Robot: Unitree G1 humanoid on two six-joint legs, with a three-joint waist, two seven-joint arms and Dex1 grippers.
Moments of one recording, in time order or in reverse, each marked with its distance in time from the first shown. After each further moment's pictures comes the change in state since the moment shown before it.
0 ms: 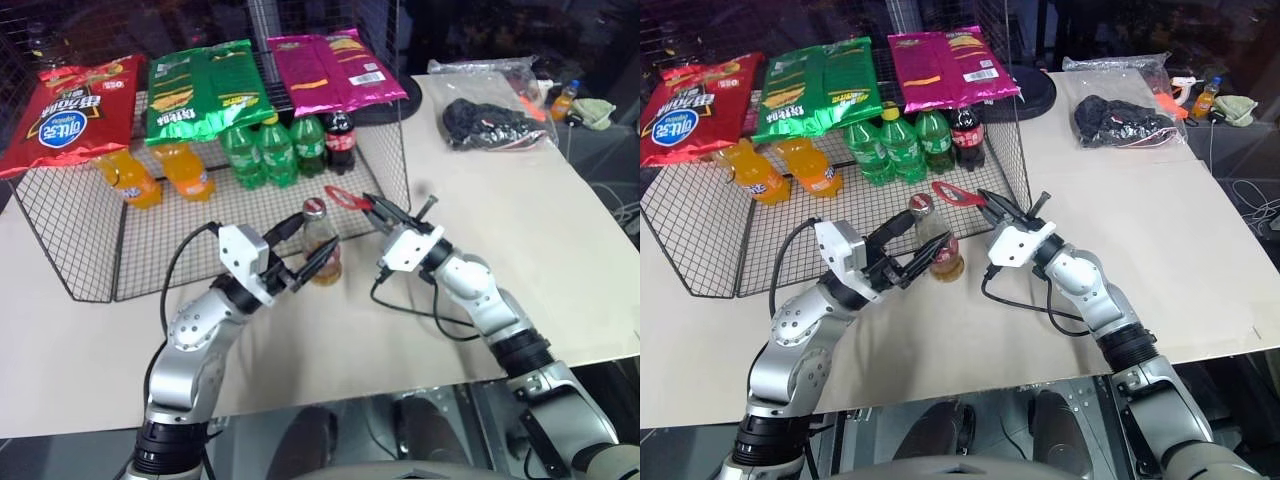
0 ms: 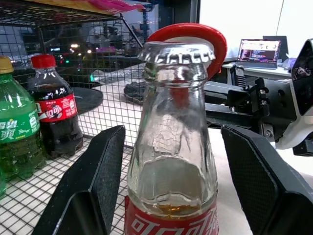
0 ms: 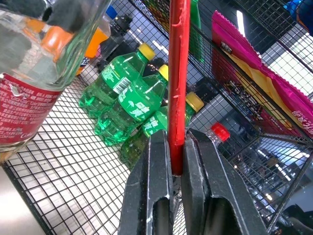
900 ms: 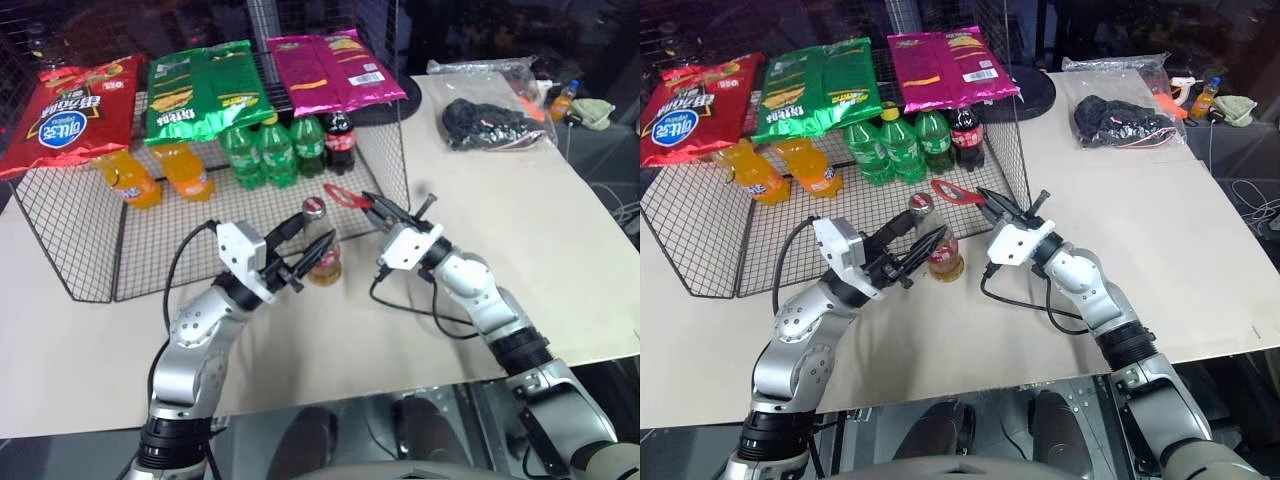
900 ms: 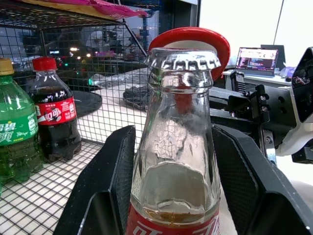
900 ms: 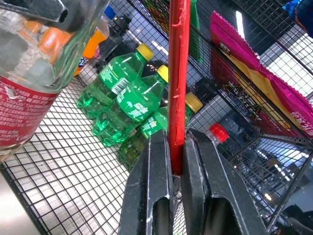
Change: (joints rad) left arm -0.019 -0.013 0.007 0.020 -0.017 -0.006 -0.015; right arm -0.010 0.004 0.000 0.010 0.000 0.000 -0.001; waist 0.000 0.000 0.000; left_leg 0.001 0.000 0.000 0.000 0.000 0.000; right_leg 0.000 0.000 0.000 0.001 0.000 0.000
